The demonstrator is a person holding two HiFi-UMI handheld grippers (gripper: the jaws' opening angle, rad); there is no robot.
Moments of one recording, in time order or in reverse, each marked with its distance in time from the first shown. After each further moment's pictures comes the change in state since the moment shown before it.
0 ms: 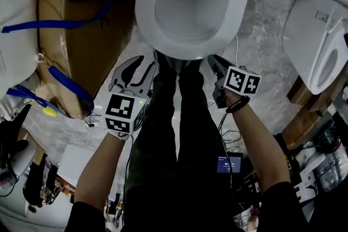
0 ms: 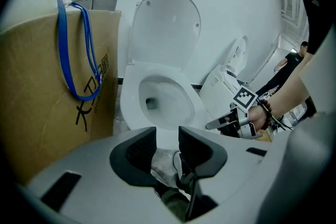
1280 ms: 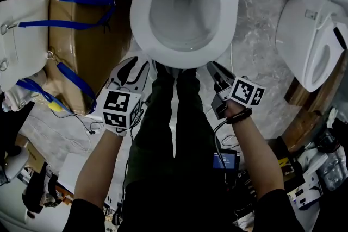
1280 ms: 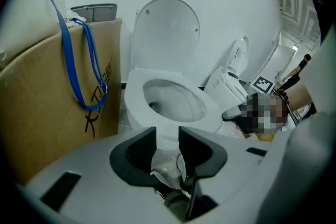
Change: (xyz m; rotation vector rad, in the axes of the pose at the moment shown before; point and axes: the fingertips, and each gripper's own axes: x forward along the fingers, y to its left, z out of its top) left arm -0.023 -0.001 0.016 0.017 -0.022 0.039; right arm -0.076 0.052 0.016 0.129 -0.133 0.150
